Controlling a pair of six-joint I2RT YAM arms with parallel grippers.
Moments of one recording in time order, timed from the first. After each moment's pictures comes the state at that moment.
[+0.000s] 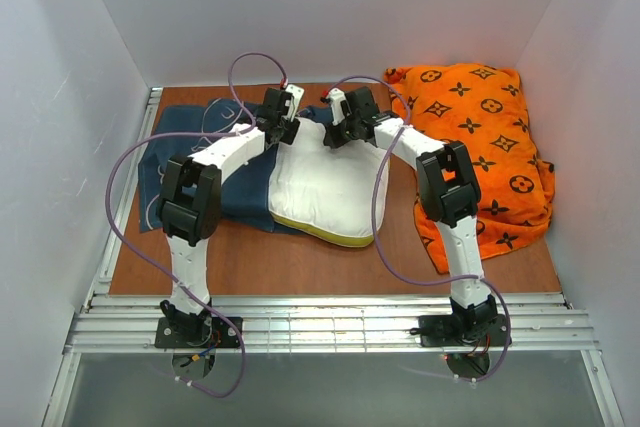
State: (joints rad) left arm -0.41 2.04 1.59 -0.33 -0.25 0.12; right arm 0.49 2.29 1.83 -0.32 -0.36 -0.09
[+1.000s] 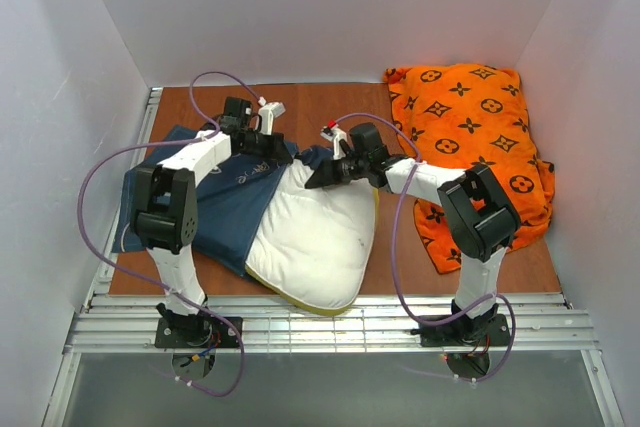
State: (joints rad) left arm -0.23 1.86 1.38 -0.41 0.70 -0.05; right arm 0.58 1.89 1.17 0.10 -0.76 0.44
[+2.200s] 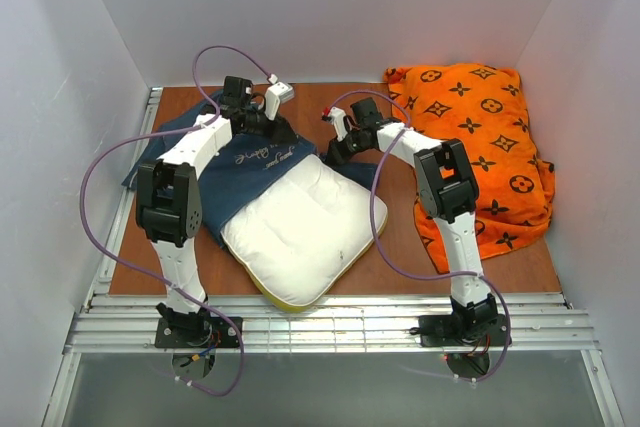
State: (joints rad) left arm -0.22 1.98 1.63 -0.51 0.73 0.38; right arm 0.45 2.35 1.80 -0.40 -0.60 -0.25
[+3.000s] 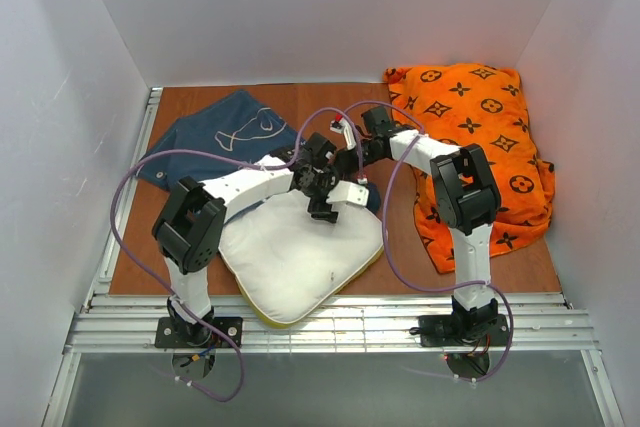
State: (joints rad) left arm -0.71 1.84 1.39 -0.65 0.48 1.05; right arm 0.45 2.13 1.54 -0.42 -0.87 -0.09
